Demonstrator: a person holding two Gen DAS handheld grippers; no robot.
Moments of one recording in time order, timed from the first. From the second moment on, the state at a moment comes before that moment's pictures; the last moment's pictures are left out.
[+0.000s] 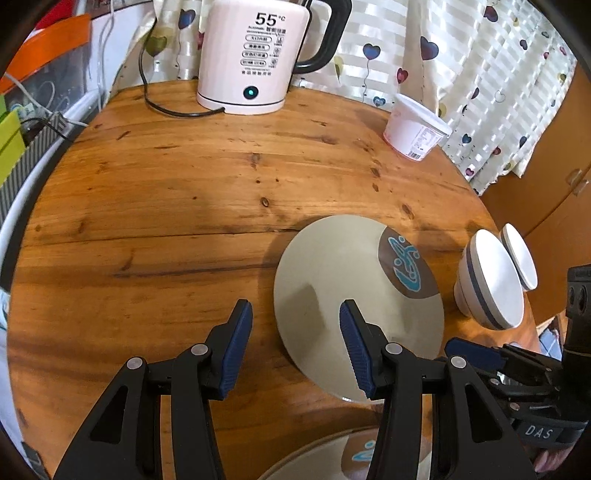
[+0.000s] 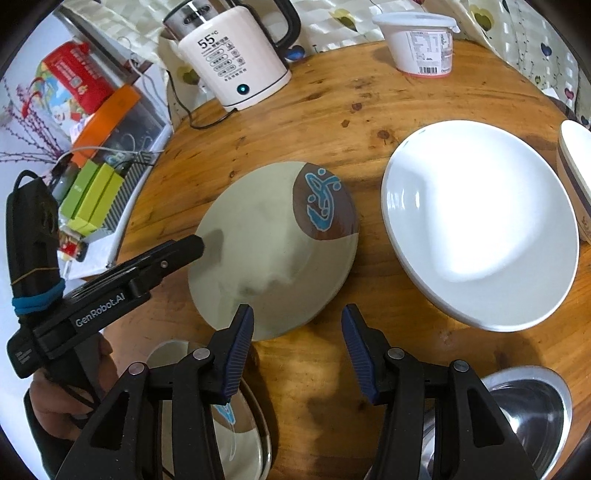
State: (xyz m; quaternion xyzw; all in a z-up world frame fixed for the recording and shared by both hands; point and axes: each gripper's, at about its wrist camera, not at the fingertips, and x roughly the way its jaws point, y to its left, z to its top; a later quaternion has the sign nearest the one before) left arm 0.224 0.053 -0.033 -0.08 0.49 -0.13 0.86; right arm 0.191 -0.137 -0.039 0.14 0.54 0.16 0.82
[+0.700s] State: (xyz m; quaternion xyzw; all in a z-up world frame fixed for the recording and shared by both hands) left arm 0.240 0.048 -0.048 -0.08 0.50 -0.15 0.85; right arm 0.209 -0.133 -0.051 0.13 0.54 0.13 0.82
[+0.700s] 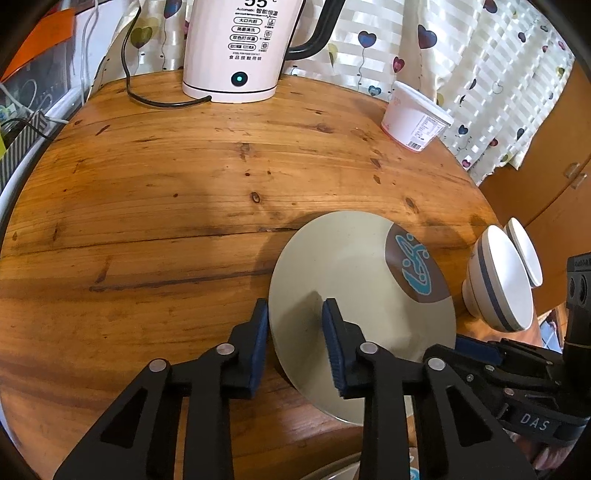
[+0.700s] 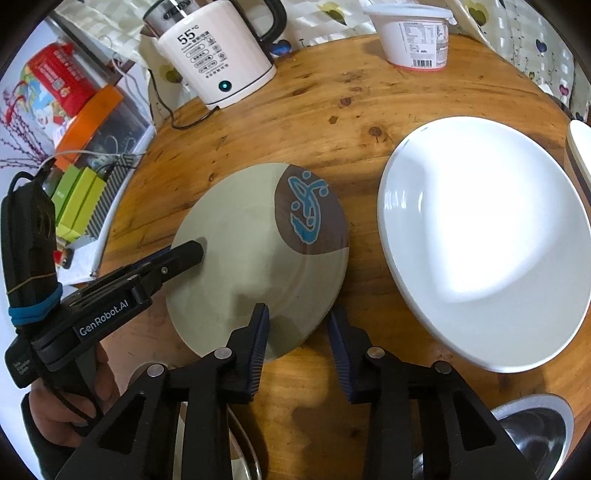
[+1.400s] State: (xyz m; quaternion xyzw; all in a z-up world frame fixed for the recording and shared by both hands) left arm 0.229 0.054 -0.034 -0.08 0.49 -0.14 0.86; right arm 0.207 -0.132 -0.037 0.13 0.53 0.14 0.83
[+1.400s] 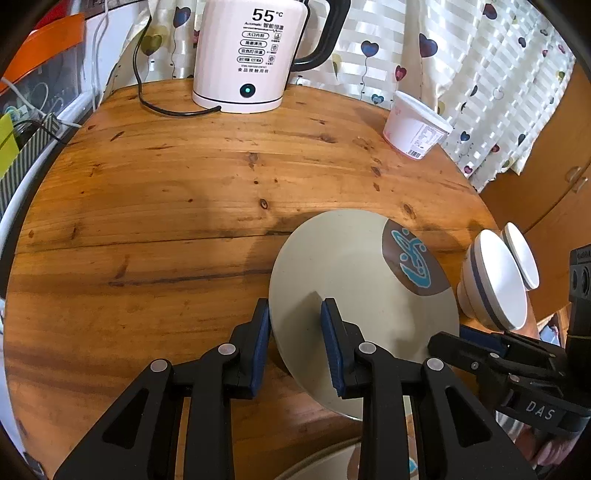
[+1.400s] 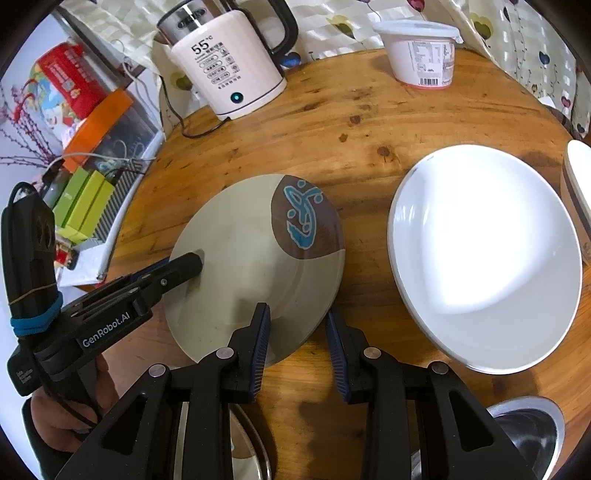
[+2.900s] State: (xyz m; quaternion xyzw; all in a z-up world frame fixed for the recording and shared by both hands) left arm 0.067 0.078 -0.015 -0.13 0.46 -0.05 0.88; right arm 0.115 -0.108 -0.020 0.06 0.52 0.22 0.82
